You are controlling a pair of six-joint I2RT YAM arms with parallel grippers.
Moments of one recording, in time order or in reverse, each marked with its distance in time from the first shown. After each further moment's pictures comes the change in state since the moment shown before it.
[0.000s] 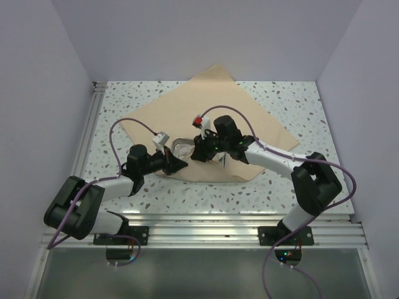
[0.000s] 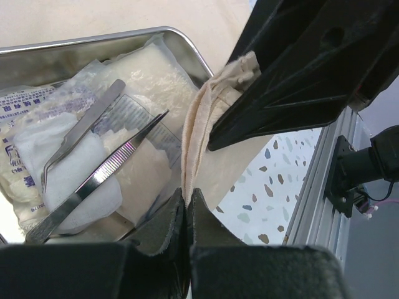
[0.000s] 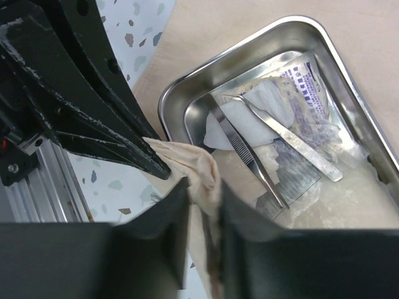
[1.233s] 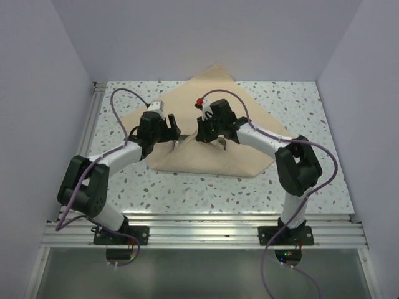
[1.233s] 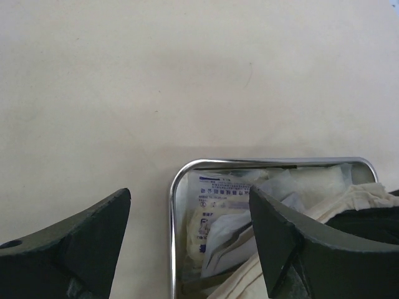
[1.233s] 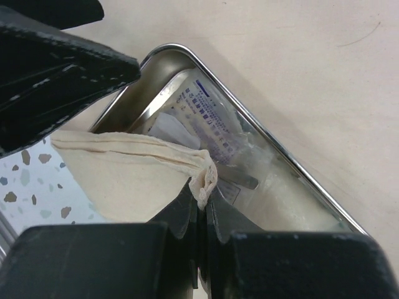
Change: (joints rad) left arm 0.013 0.158 0.503 -0.595 -0.688 0.007; right arm -0.095 0.238 0.296 -0.167 0.163 0.051
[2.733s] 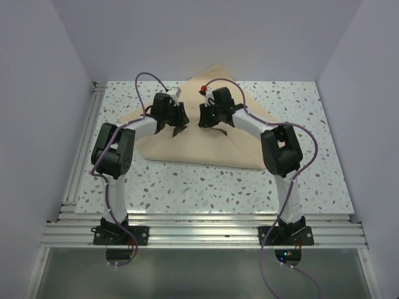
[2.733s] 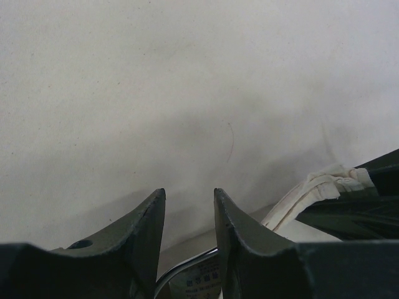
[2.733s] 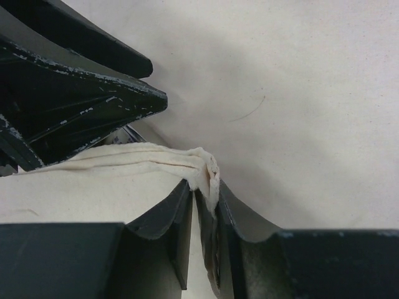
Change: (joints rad) left arm 0.056 0.553 0.521 -0.055 0.283 0.138; right arm -0.114 0.311 0.333 -0.048 0.011 -0.013
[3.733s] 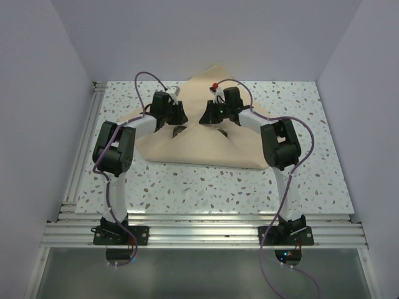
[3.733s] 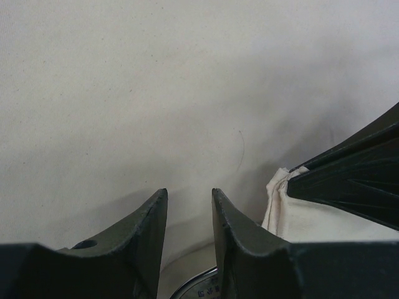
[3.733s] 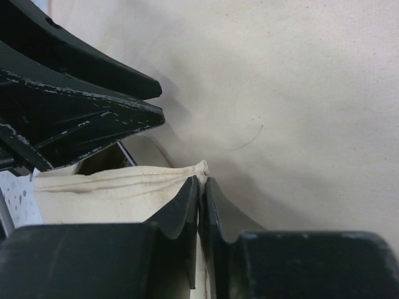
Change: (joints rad) left arm 0.018 0.041 0.050 -0.024 0.014 -0.001; right arm -0.107 0.119 0.012 0.199 -0.294 0.190
